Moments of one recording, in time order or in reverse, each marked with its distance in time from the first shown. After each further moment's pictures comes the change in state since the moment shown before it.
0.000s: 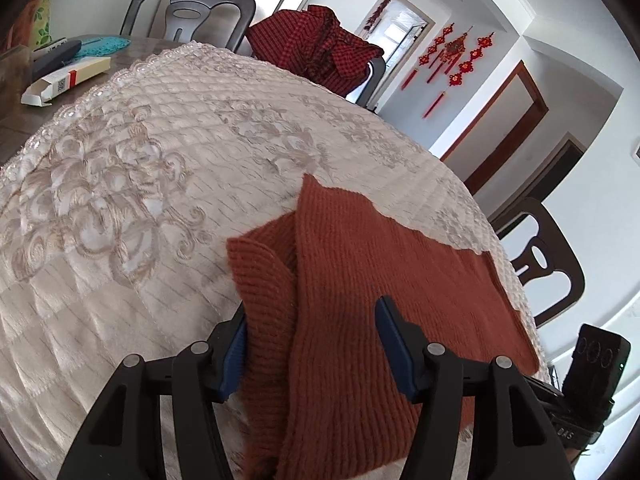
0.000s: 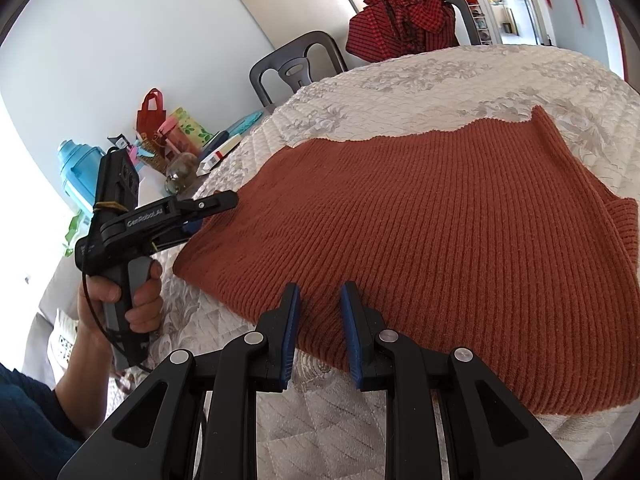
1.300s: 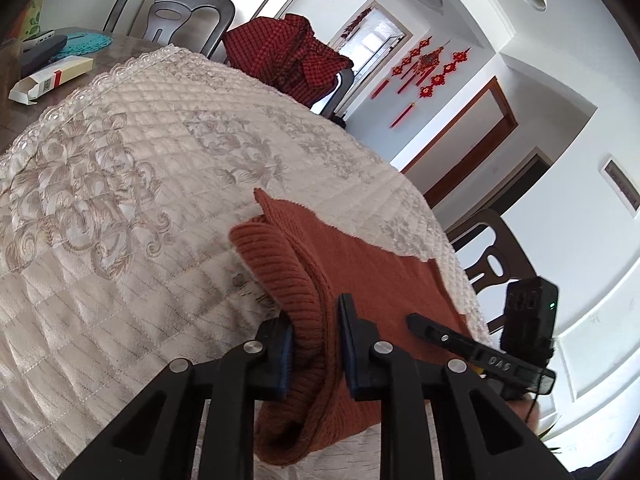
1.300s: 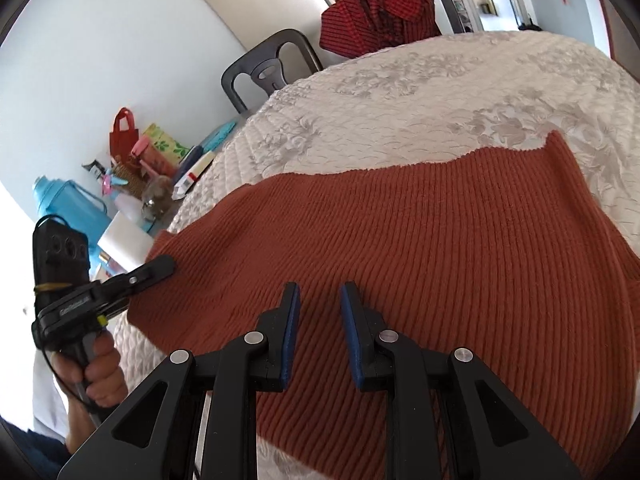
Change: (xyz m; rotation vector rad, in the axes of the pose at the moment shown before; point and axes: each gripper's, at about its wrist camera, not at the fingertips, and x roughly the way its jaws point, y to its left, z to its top) left arm -0.028 -0.013 0.007 -0.031 -0.028 -0.151; right arm 0.029 -0.021 0.049 0.095 0.027 -0.024
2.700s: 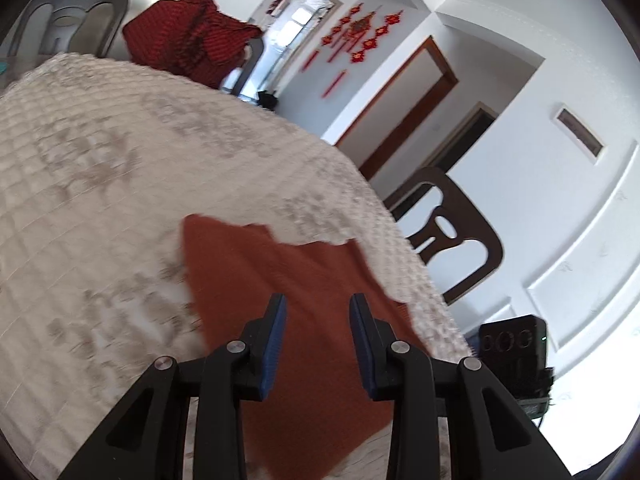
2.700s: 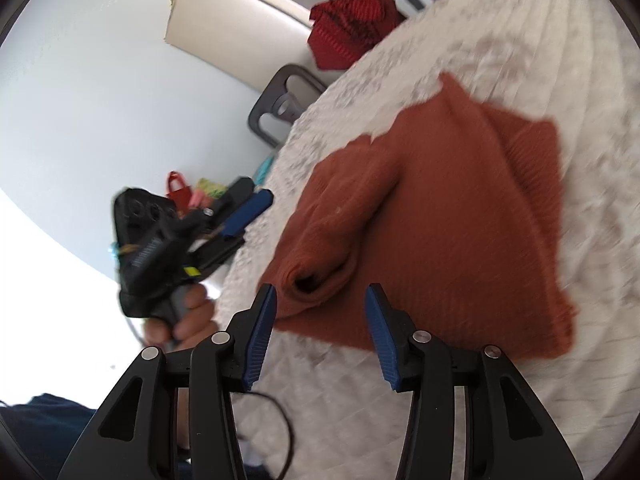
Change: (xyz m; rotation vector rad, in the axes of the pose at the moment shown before) left arm 0.061 -0.076 0.006 0.151 0.099 -0.160; right arm -0.077 -0.054 -0.055 0.269 -0.051 0.299
